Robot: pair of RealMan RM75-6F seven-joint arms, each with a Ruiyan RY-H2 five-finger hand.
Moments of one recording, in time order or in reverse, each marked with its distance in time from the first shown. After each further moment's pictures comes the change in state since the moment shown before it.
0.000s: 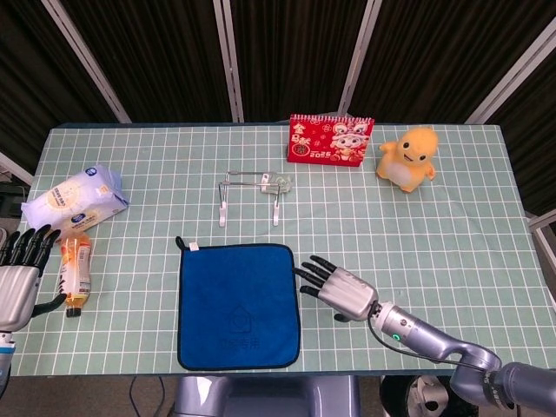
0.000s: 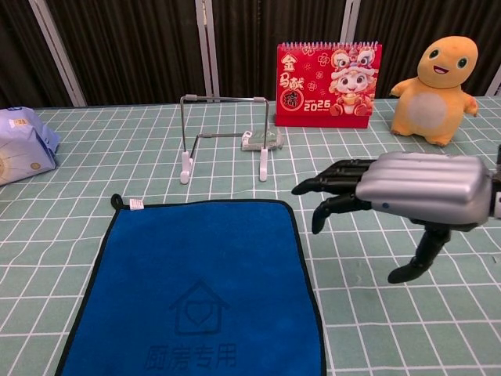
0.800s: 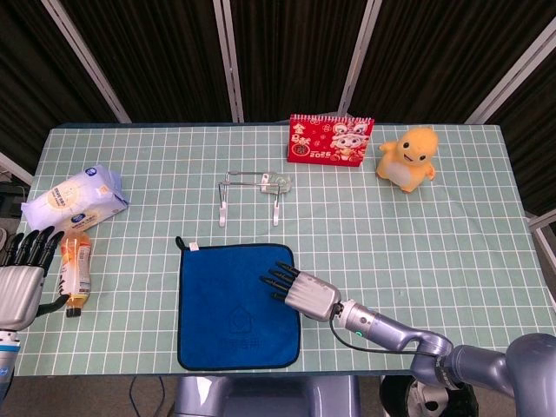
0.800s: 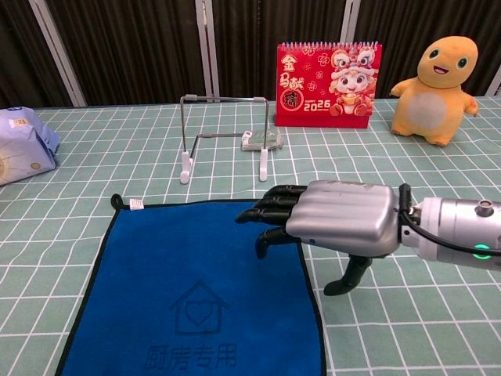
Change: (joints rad) left arm -0.009 -0.018 0.006 0.004 -0.022 -0.008 0.033; right arm 0.117 -0.233 -0.028 0.187 0.026 -0.005 -0.113
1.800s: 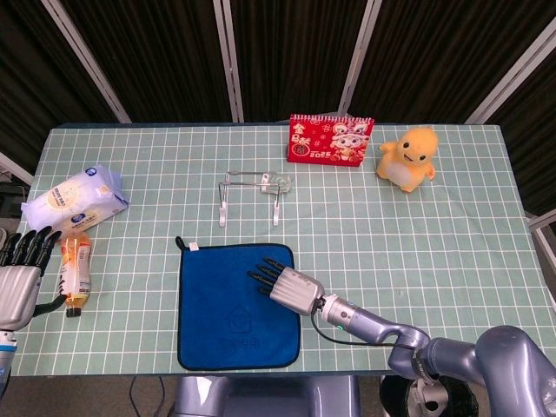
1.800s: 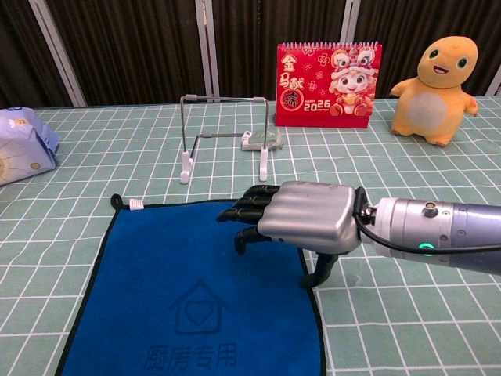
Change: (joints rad) left arm -0.003 0.011 0.004 0.002 -0.007 -0.007 -0.026; right arm 0.076 -0.097 0.002 0.089 0.092 -0.030 -0.077
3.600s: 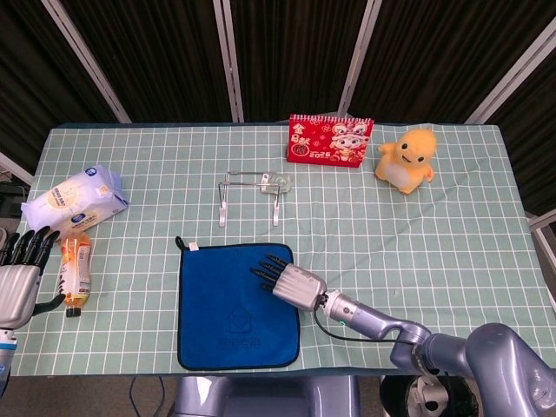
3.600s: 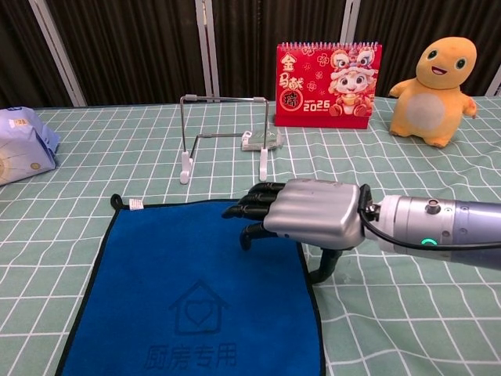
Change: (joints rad) left arm -0.006 -0.009 -0.001 0.015 -0.021 -0.009 0.007; right arm 0.029 -0.017 -0.063 0.074 0.009 0.073 0.072
